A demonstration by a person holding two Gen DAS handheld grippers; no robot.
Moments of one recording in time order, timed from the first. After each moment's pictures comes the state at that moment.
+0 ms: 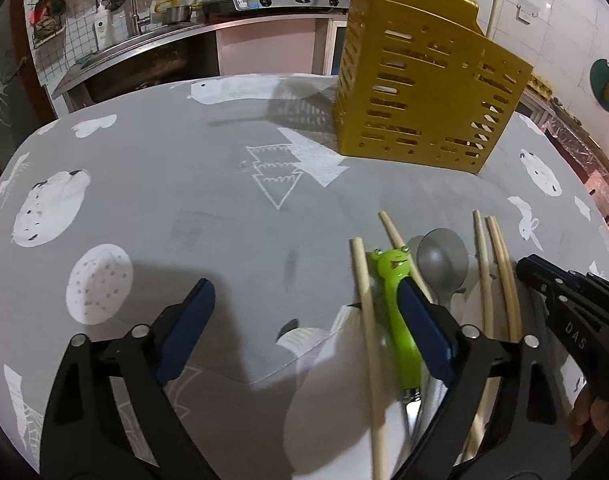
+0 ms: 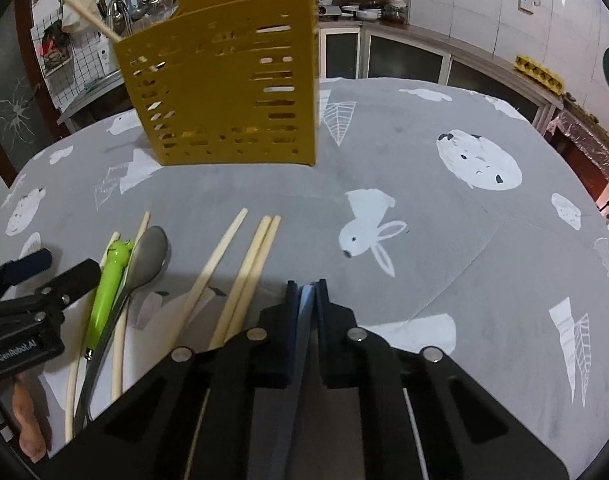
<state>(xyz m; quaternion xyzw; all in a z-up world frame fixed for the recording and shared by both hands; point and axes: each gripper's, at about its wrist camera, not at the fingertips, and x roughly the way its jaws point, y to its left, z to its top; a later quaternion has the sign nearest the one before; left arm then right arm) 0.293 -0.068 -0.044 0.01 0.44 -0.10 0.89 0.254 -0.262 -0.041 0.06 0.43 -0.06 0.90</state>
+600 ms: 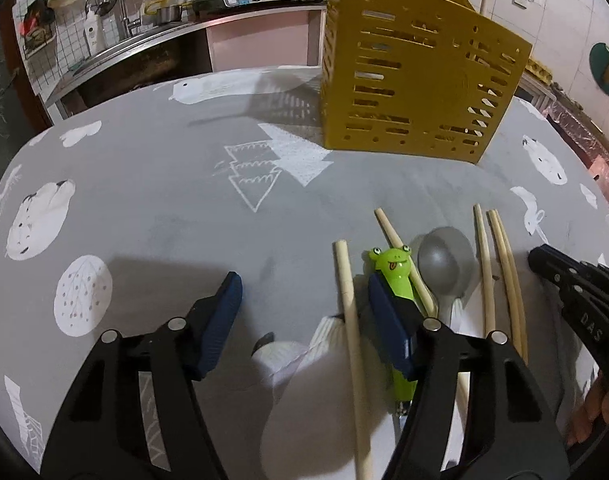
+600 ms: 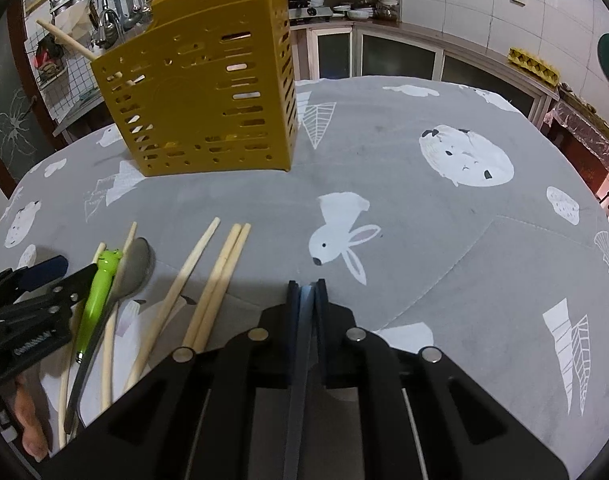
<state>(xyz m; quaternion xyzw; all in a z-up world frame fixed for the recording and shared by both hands) 0.302 -0.088 -0.050 0.04 0.45 -0.10 0.89 0.255 -0.275 -0.044 0.07 0.43 -0.07 0.90</state>
